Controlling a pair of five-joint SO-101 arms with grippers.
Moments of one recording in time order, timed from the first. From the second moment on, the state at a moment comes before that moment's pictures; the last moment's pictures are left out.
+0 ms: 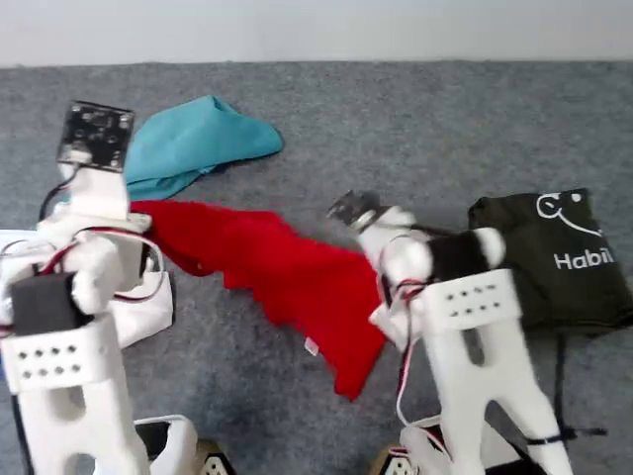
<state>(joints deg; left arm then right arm) -12.2 -40.9 18.4 83.9 -11.6 -17.4 -31.1 27.0 99.3 29.5</state>
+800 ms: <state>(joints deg) -14.2 -41.8 24.1 81.3 -12.1 -41.8 -31.1 54.1 81.6 33.9</state>
